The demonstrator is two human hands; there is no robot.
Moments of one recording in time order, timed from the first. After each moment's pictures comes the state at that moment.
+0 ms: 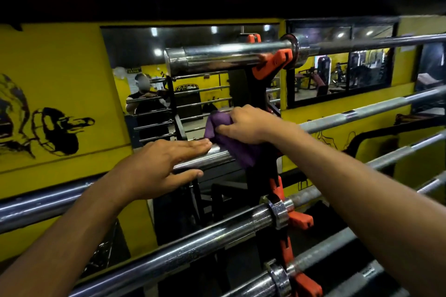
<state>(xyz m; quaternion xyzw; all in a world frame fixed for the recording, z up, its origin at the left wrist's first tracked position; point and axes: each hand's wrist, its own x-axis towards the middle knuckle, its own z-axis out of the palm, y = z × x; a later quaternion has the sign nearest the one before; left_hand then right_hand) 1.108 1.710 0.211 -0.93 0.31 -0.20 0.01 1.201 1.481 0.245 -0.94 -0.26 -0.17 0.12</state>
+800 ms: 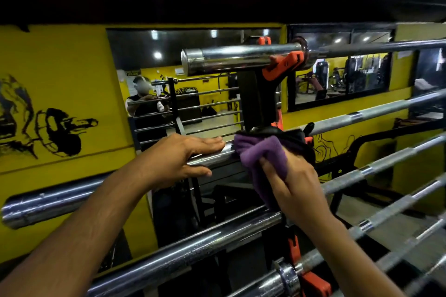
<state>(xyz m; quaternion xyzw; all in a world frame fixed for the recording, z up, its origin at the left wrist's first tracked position) 1.110 1.712 0.220 -0.94 0.30 -0.17 -0.03 1.117 1.454 0.123 -0.76 -0.28 -0.44 0.38</state>
